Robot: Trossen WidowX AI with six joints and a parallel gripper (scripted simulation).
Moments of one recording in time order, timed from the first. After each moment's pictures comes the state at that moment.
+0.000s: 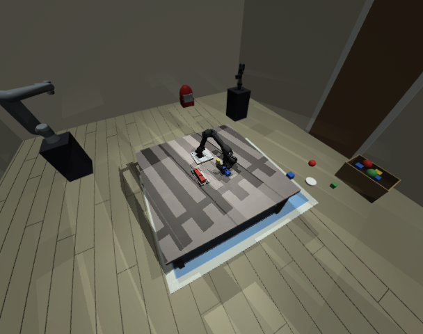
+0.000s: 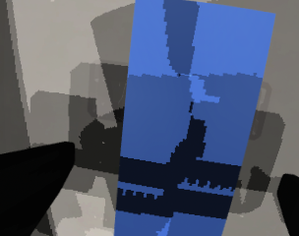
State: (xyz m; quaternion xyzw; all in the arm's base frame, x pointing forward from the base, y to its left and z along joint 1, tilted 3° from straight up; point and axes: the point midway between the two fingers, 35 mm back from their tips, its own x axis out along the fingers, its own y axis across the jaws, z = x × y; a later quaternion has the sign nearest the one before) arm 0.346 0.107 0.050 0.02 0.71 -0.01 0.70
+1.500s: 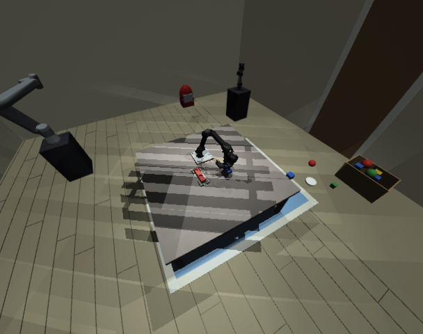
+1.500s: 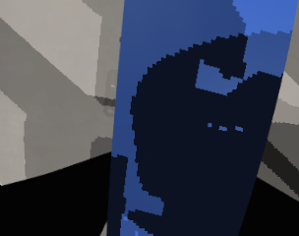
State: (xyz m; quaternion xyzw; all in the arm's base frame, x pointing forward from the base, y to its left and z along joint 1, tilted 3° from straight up) arm 0.359 0.108 0.076 0.03 0.69 -0.01 0.72
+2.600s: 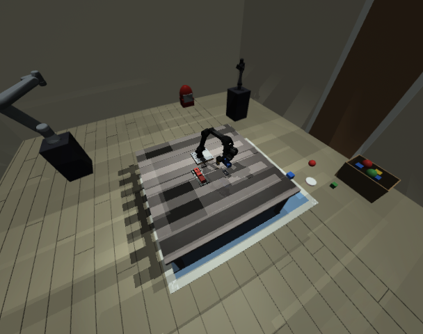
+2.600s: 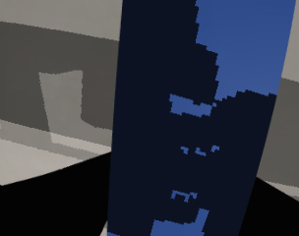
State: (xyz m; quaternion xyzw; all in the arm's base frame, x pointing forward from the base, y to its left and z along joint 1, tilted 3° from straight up) arm 0.348 0.099 0.159 0.00 0.71 0.01 0.70
